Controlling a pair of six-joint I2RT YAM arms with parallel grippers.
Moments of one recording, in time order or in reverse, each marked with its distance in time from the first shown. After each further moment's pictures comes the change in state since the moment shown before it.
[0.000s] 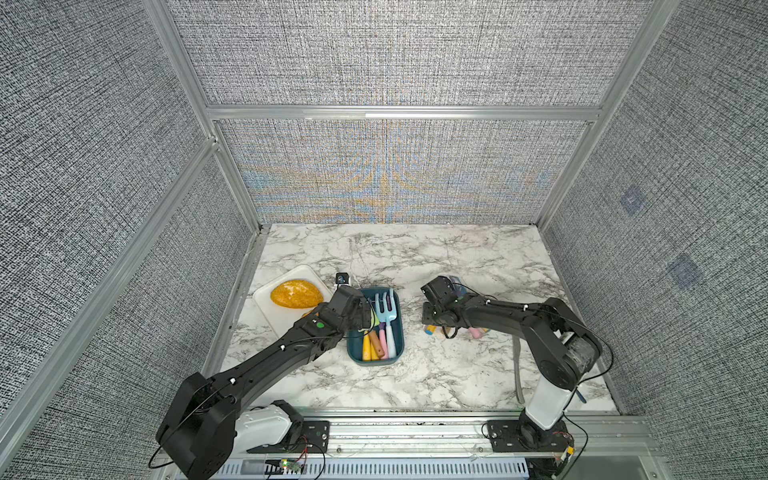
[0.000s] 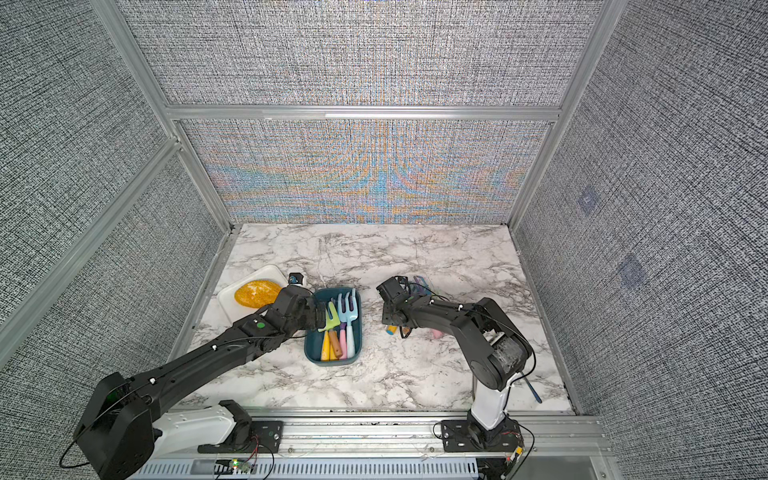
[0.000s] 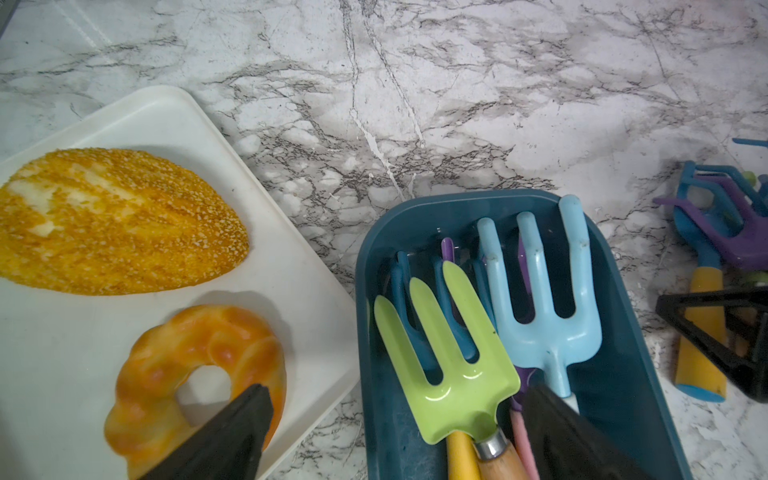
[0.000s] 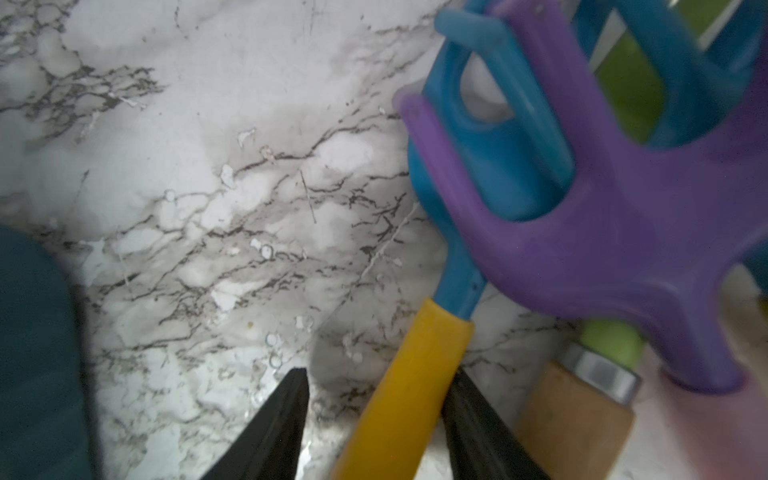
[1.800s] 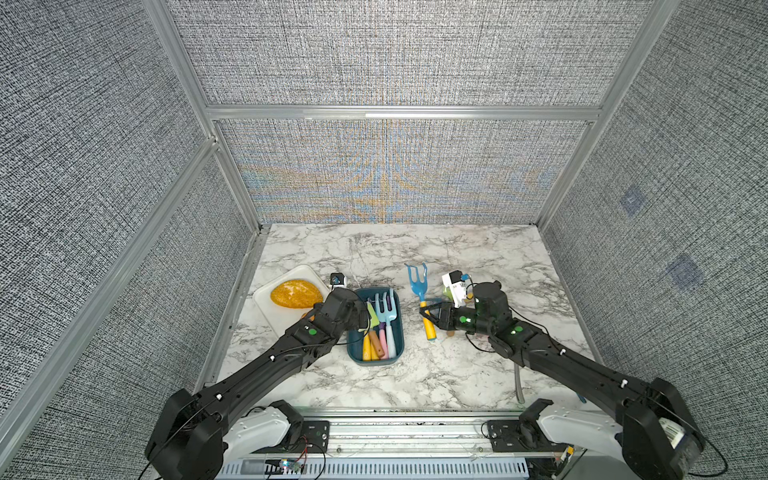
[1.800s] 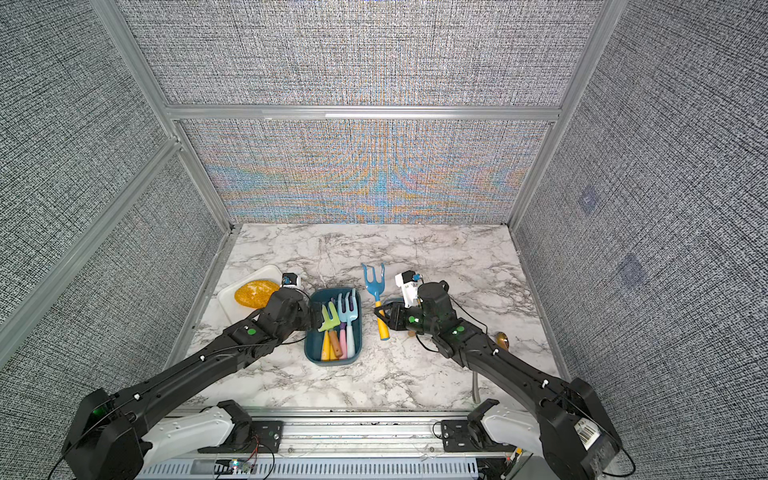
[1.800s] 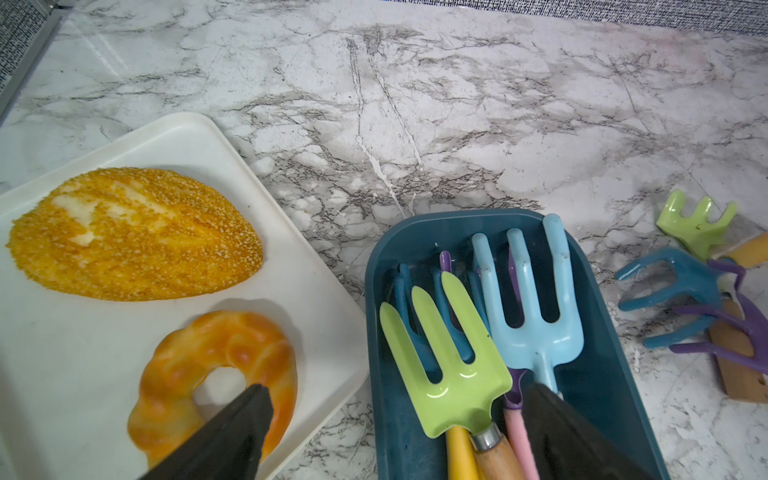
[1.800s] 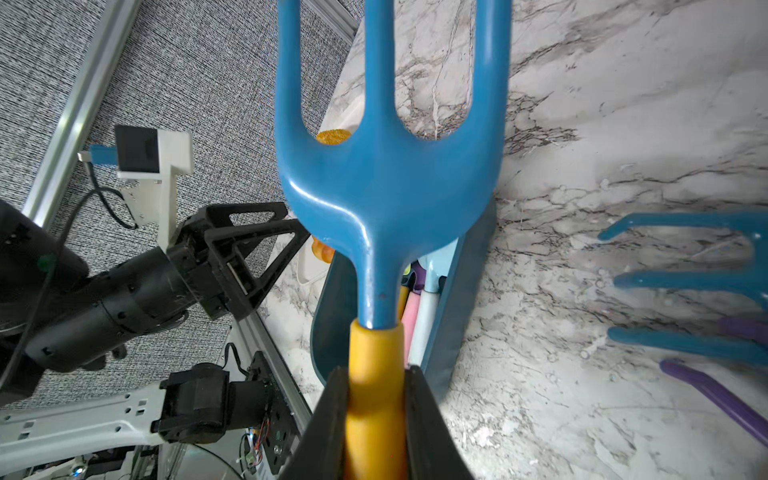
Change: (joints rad) left arm 0.000 -0.095 -0.034 0.011 -0.017 0.006; right arm -0.022 -0.617 -0.341 0.348 -0.609 0.008
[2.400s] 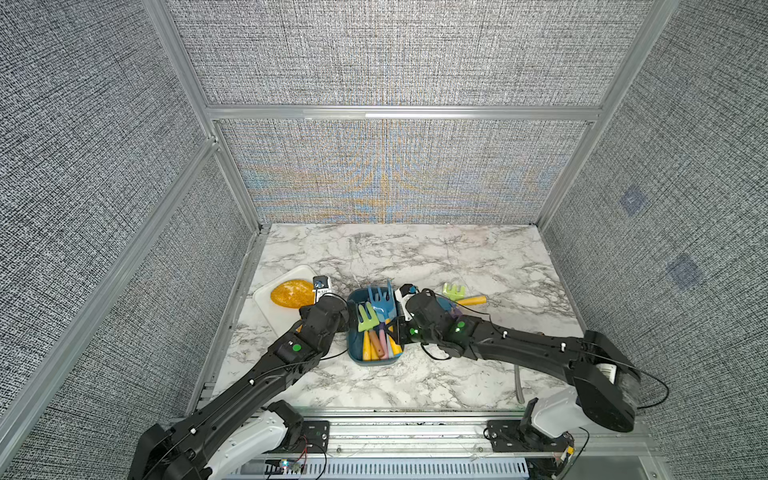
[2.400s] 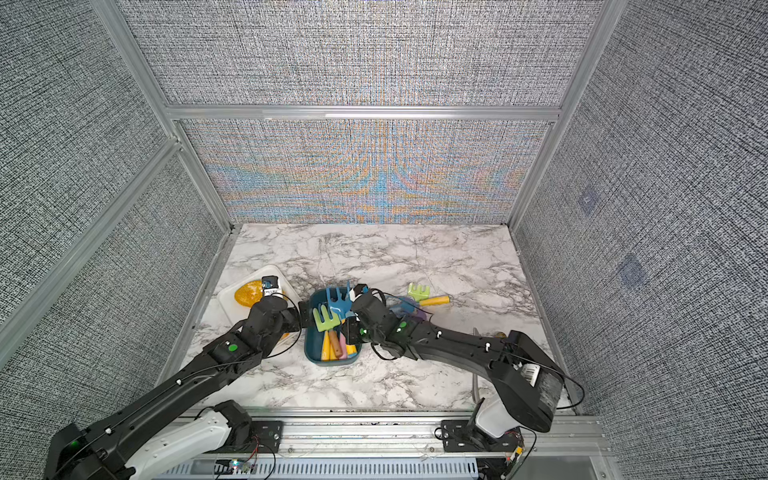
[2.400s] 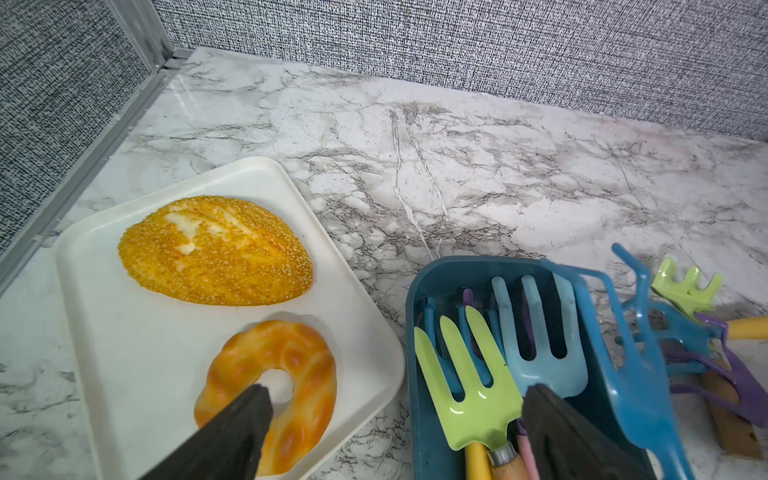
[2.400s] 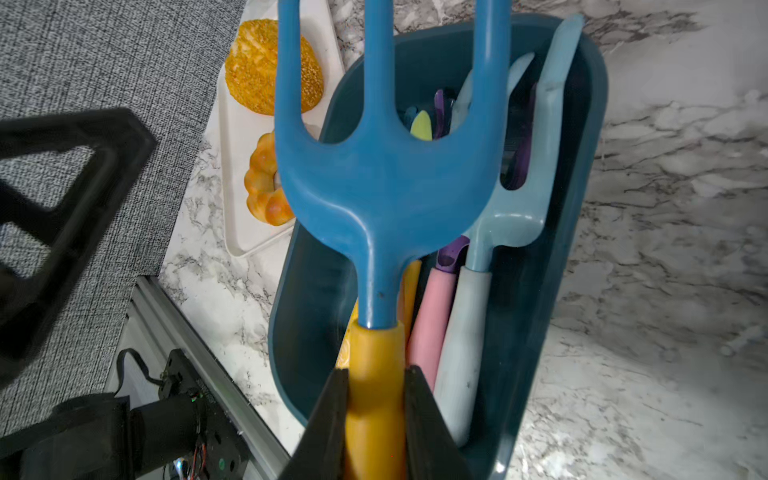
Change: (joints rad) left arm 0.000 -0.204 -0.077 0.008 -0.125 -0.032; right arm 0.346 0.357 0.285 -0.171 0.364 0.093
